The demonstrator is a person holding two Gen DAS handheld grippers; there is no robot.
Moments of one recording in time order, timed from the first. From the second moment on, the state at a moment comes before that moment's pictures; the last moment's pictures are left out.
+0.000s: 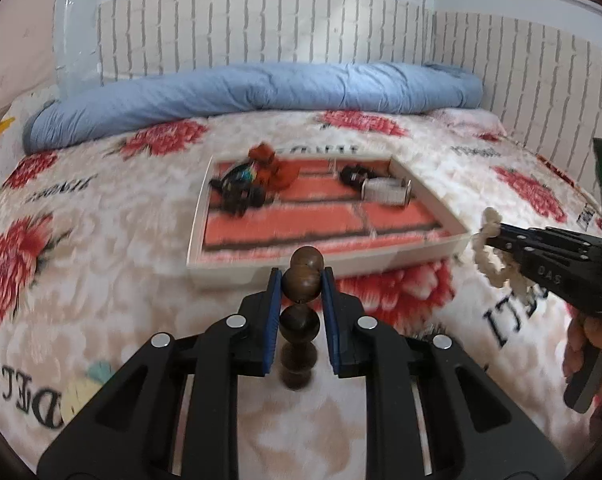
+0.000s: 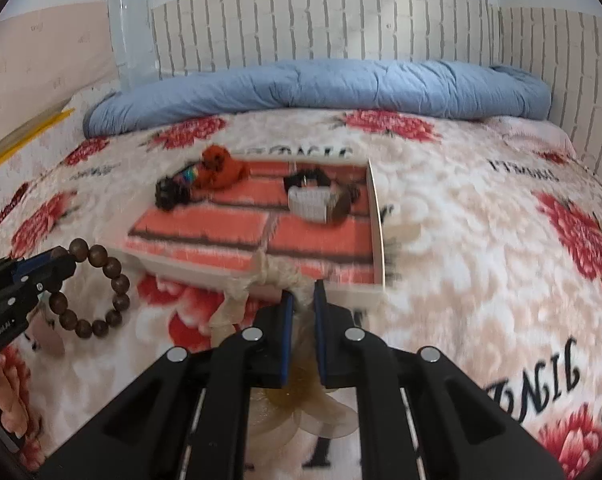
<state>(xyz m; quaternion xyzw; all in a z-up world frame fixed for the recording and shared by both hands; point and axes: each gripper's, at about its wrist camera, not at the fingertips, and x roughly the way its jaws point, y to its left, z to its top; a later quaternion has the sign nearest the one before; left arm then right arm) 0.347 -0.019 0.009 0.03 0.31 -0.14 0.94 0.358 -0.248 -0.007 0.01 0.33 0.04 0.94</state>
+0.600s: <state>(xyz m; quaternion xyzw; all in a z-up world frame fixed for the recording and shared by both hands) 0.463 -0.051 0.014 0.02 0.32 -0.14 0.94 0.464 -0.252 -0.022 0.00 0.36 -0.01 0.93</state>
